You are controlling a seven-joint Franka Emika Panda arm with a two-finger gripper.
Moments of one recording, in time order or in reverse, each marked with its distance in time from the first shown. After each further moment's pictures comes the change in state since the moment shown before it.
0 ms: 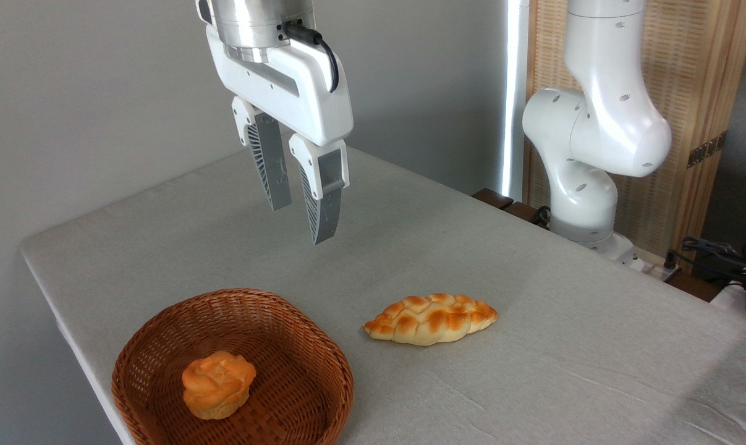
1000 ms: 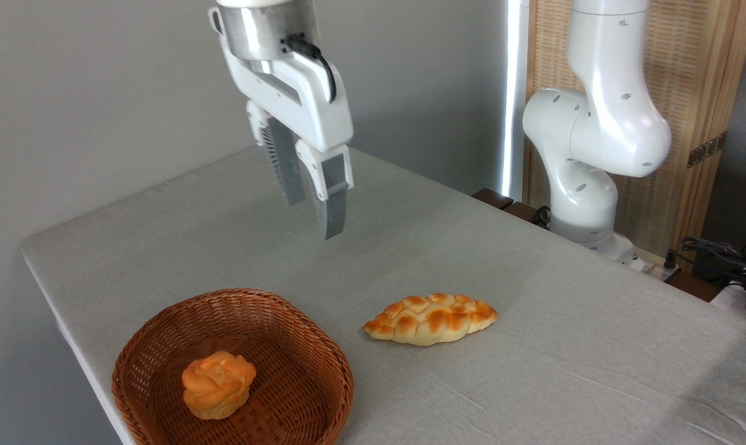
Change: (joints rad) arm -0.010 -0.073 -0.036 -0.136 -0.001 0.007 0.056
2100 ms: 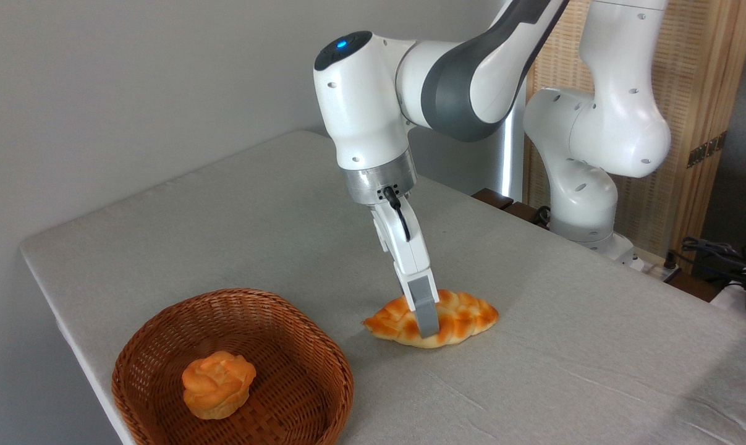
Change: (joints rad) arm -0.015 -0.203 0.014 -0.704 0.252 0.452 0.237
